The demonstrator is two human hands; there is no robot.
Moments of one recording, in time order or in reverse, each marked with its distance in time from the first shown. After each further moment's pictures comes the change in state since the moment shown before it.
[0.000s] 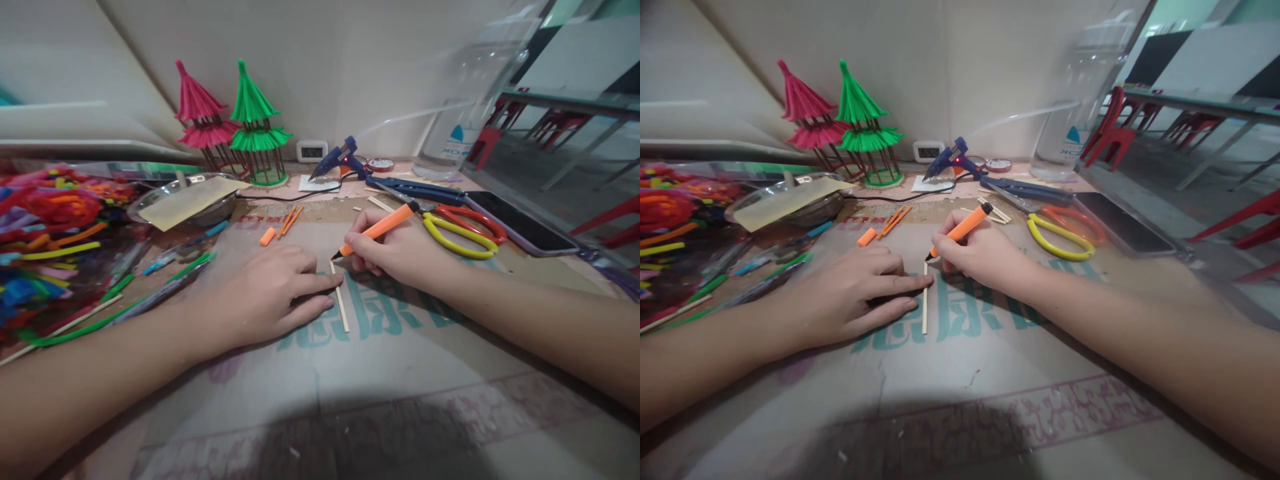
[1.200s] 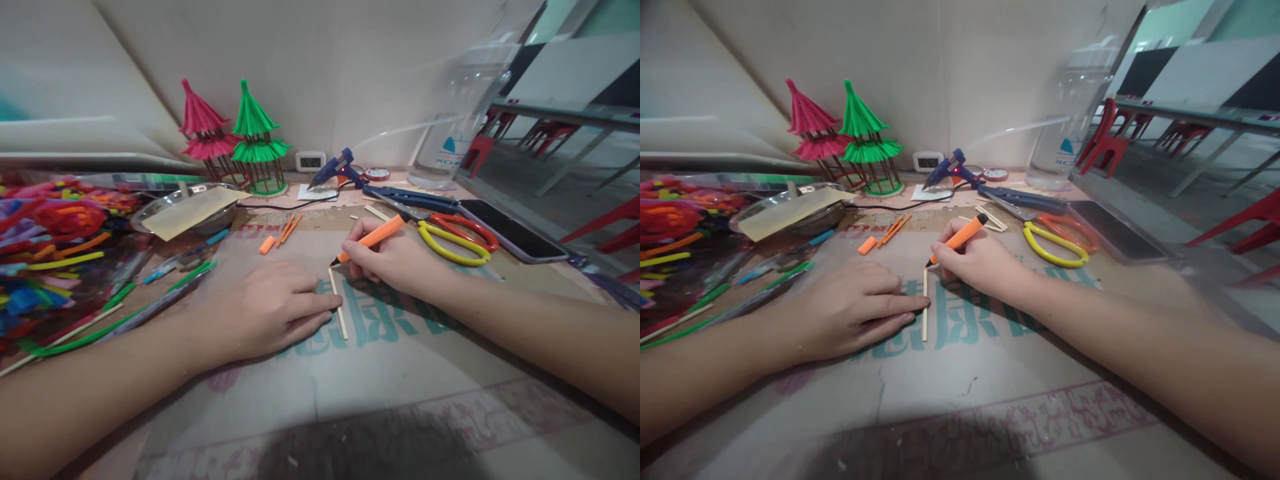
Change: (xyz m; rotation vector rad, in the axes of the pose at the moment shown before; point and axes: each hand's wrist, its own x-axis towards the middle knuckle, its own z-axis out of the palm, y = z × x) left_hand -0.003 0.003 0.001 0.103 0.117 0.141; right_hand 0.000 0.000 0.001 0.048 -0.013 0.012
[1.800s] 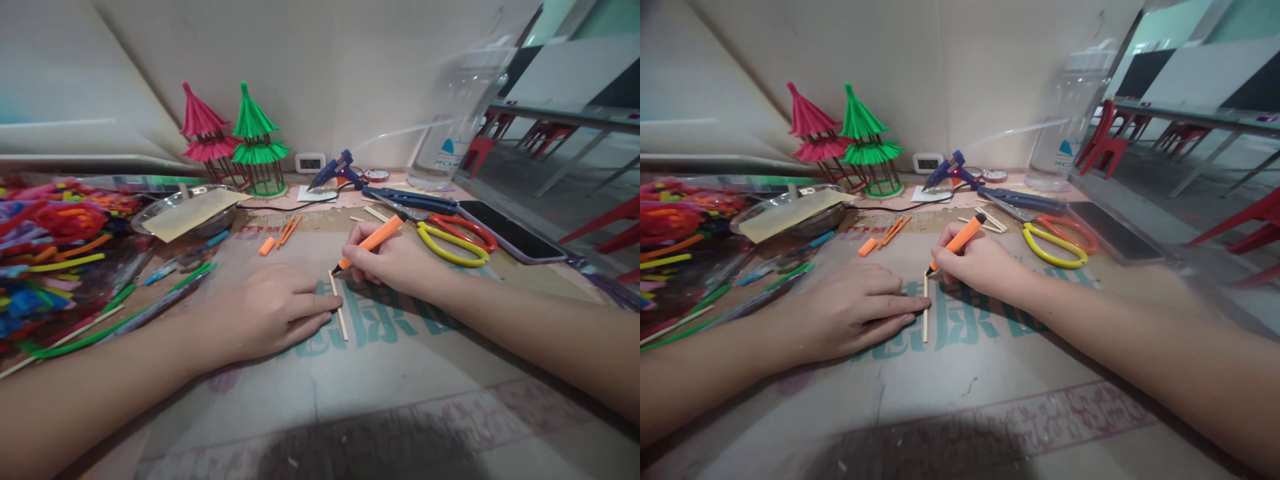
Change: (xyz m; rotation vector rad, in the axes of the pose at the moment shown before) left_hand 0.000 0.000 0.001 -0.009 0.001 0.001; right_hand 0.002 -0.002 -0.001 0.017 -0.048 0.048
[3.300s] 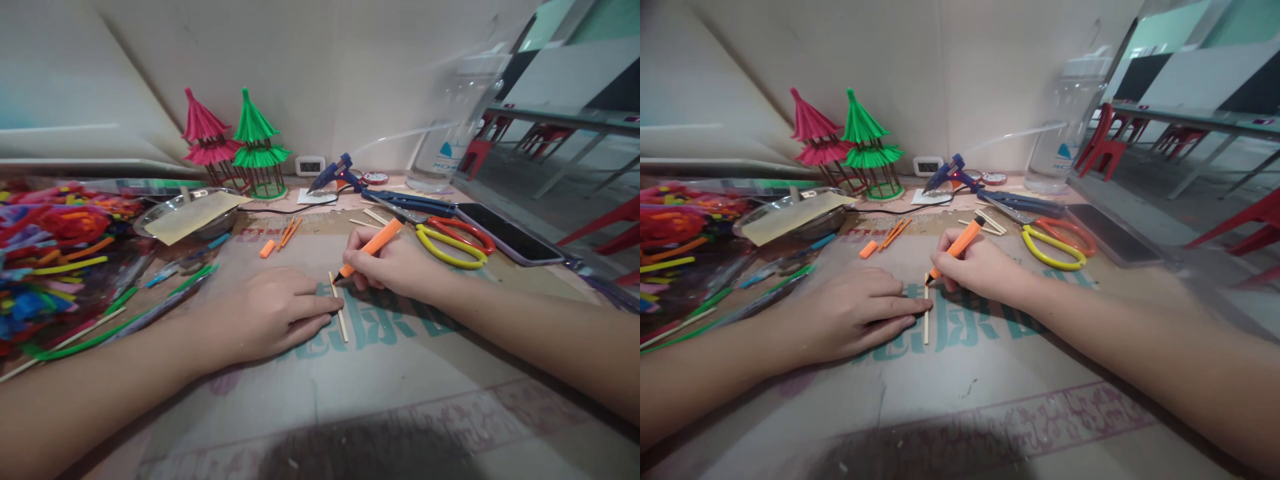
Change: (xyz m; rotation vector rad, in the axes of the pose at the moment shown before) left_hand -0.001 0.000 -0.001 -0.043 -0.034 -0.018; right_hand -0.001 0.001 -0.001 0.056 -0.078 -0.007
